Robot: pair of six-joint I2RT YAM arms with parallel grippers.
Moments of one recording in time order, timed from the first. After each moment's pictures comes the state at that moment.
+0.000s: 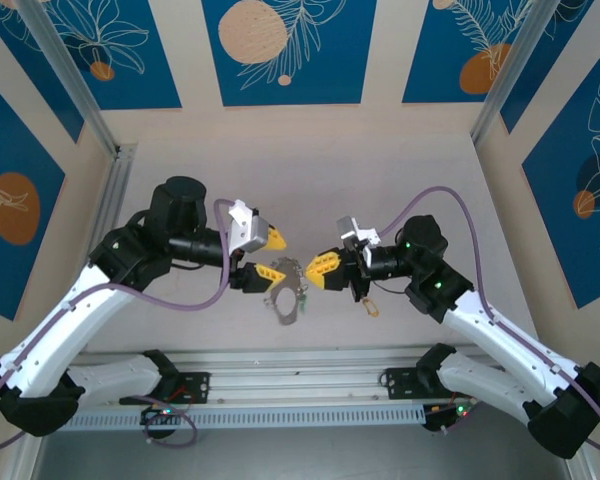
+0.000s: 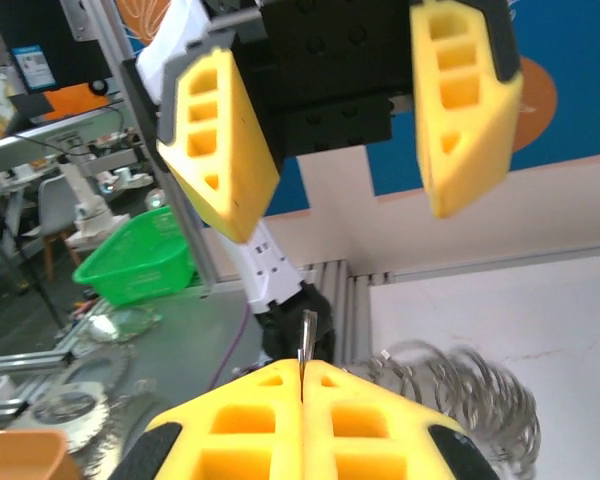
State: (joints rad) left arm -0.73 1.09 1.39 -0.80 0.79 0.37; right arm 0.66 0.89 0.73 0.21 -1.02 0.26
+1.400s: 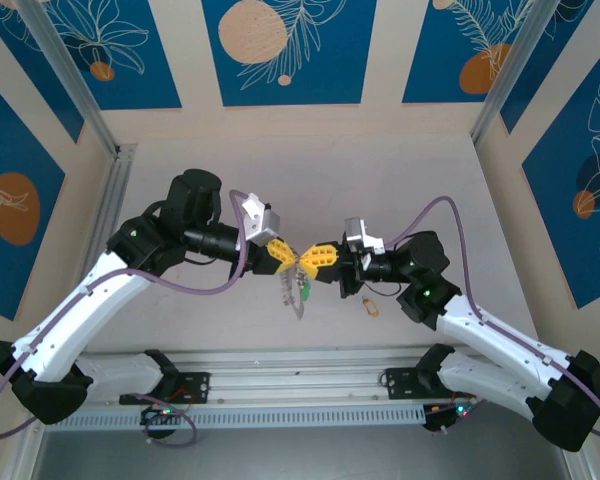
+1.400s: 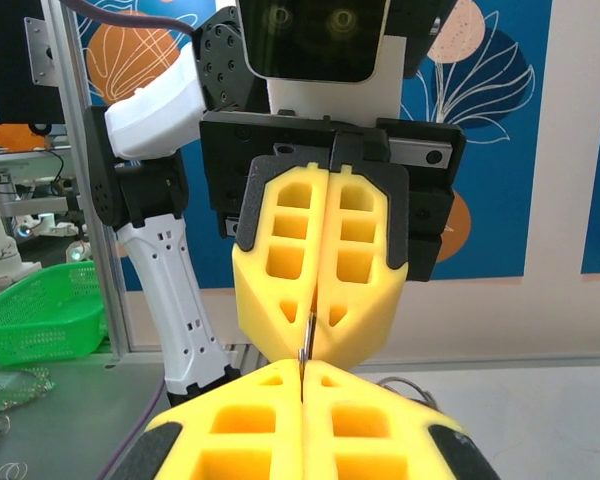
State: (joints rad) left arm -0.72 1.17 1.40 -0.80 0.87 0.35; right arm 0.75 0.90 0.64 0.55 -0.80 0.25
